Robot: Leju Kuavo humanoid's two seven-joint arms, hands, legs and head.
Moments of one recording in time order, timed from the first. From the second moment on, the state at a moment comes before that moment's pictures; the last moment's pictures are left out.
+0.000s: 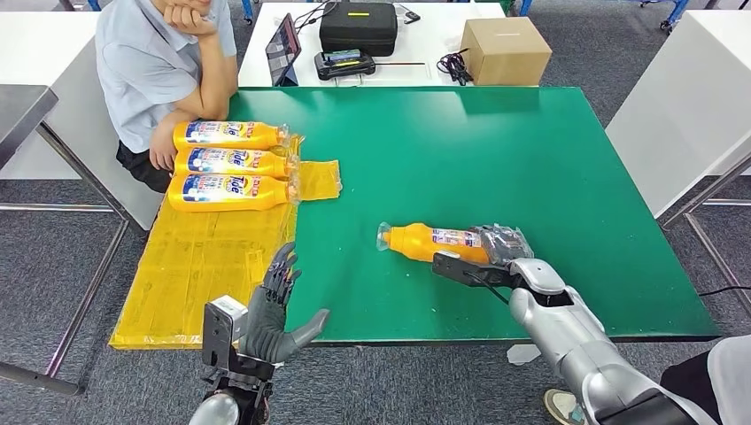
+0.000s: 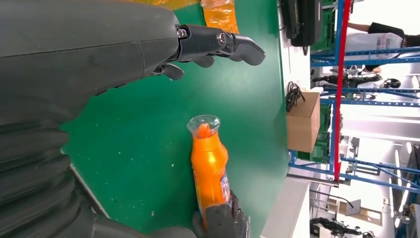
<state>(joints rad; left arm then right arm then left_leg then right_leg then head) 0.04 -0.16 -0.40 -1.47 0.04 0.25 -0.24 -0.56 -0.22 0.58 -0.72 0.84 0.02 -0.07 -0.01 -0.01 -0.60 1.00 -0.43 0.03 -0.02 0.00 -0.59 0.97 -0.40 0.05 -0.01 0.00</state>
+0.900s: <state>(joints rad) 0.00 -0.21 -0.39 -1.31 0.24 0.29 -0.30 -0.28 -0.12 0.44 -1.16 0.51 -0.05 -0.35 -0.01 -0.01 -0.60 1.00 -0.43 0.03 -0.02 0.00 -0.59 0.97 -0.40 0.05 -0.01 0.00</state>
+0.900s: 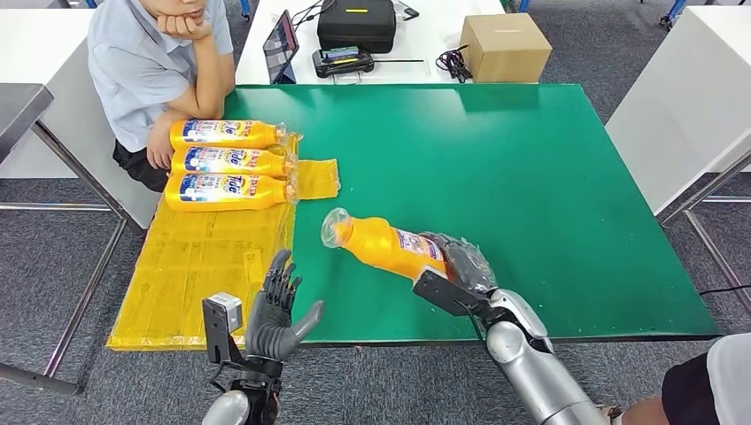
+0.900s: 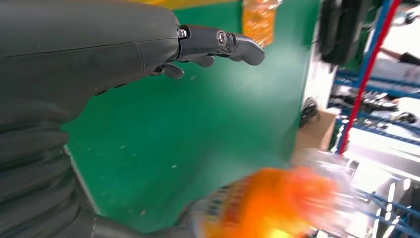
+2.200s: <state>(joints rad) -0.14 -0.26 -0.45 -1.12 0.09 0.38 -0.45 -0.27 0.04 0.58 -1.11 0.40 -0.03 -0.38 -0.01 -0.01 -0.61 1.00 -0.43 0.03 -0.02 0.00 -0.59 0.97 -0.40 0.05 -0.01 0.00</state>
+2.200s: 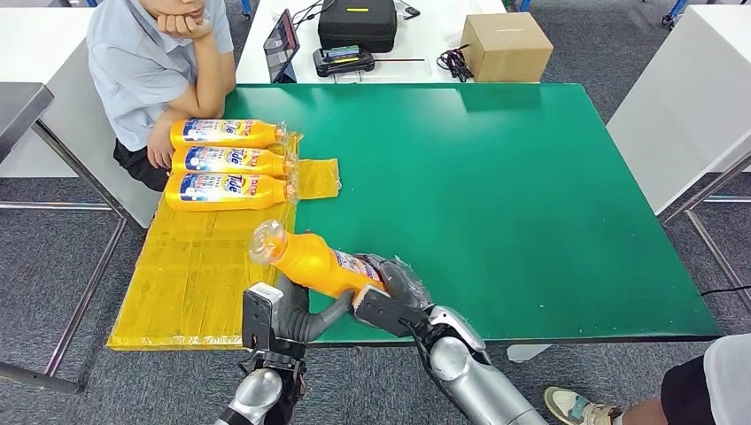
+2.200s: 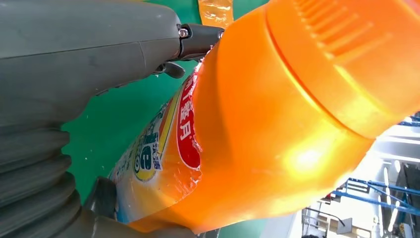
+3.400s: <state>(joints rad) -0.16 -0.26 -0.45 -1.10 0.13 0.31 -0.40 -0.30 0.06 0.61 -1.04 0.40 -0.05 -0.38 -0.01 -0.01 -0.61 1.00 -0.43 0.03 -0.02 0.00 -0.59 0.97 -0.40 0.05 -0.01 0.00</state>
